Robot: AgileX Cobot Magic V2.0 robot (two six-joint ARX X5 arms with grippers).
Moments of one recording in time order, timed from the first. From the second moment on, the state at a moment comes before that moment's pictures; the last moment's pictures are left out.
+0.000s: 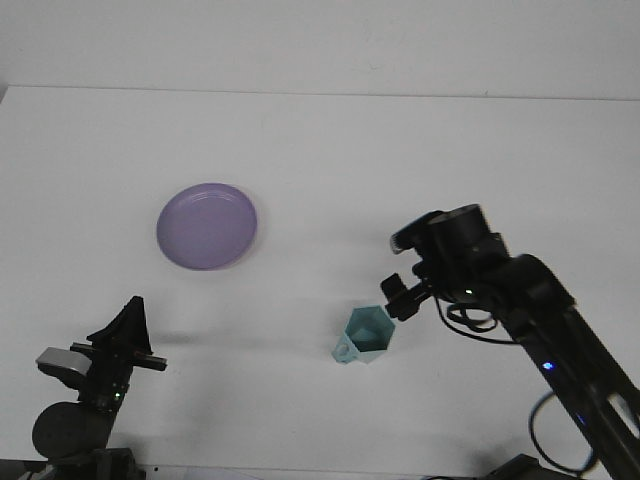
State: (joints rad) left arm 0.06 0.02 0.13 0.19 0.23 -0.36; right arm 0.47 1.29 1.42 -1.05 -0.11 -0.05
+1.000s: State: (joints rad) left arm -0.43 1.26 1.25 -0.66 0.39 -0.16; right arm 0.19 0.29 0.48 -0.32 0.02 0.02
